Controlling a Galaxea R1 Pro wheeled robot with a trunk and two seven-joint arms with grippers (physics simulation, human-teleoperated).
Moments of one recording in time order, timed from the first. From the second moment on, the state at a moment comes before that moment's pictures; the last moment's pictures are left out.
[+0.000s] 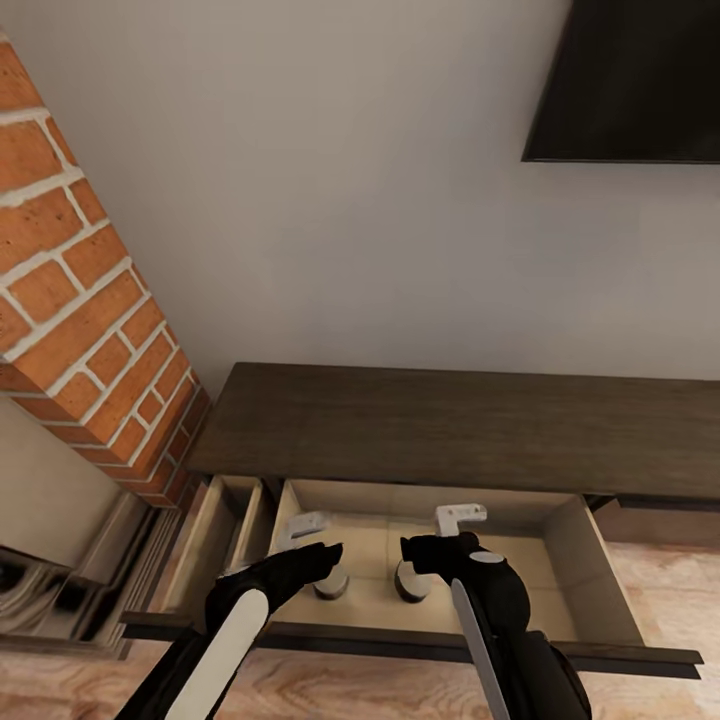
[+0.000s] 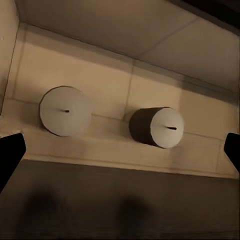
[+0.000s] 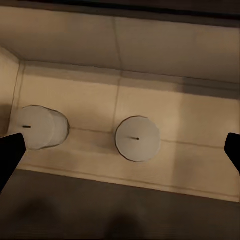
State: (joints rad) left arm -0.31 0.02 -0.44 -1.51 0.86 0.65 0.57; right arm -0.26 0.17 0.18 -1.61 0.02 0.94 -0.13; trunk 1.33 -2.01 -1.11
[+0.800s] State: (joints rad) left arm -0.18 0.01 -0.33 -1.60 0.88 0.54 0.51; right arm -0.22 0.17 0.24 -1.61 0.03 0.92 -0.14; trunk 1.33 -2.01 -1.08
